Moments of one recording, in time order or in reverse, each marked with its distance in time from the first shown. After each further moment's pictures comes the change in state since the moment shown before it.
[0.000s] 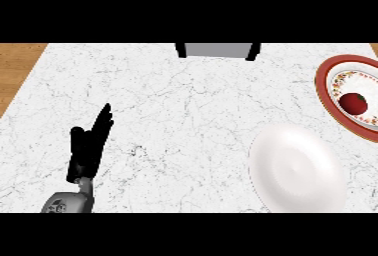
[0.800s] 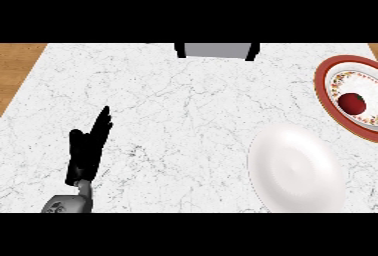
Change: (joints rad) left arm 0.018 0.001 0.000 -0.002 0.003 0.001 -0.006; right arm -0.056 0.050 0.063 -0.012 0.049 0.061 -0.005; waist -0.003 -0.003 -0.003
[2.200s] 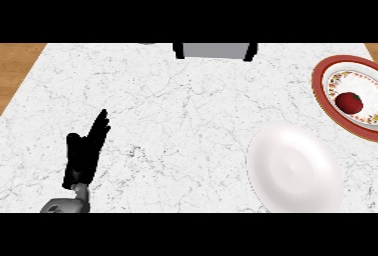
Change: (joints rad) left arm 0.023 0.012 0.003 0.003 0.009 -0.003 -0.014; right arm -0.100 0.049 -0.012 -0.005 -0.014 0.102 0.029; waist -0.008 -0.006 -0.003
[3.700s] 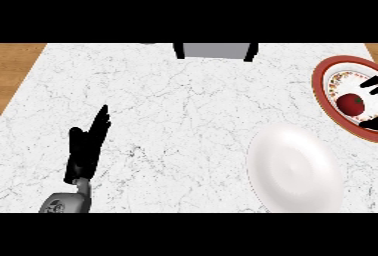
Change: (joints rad) left arm -0.037 0.005 -0.003 0.015 -0.005 0.011 0.013; right arm -0.099 0.072 0.366 -0.015 0.418 -0.364 0.333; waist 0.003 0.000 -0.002
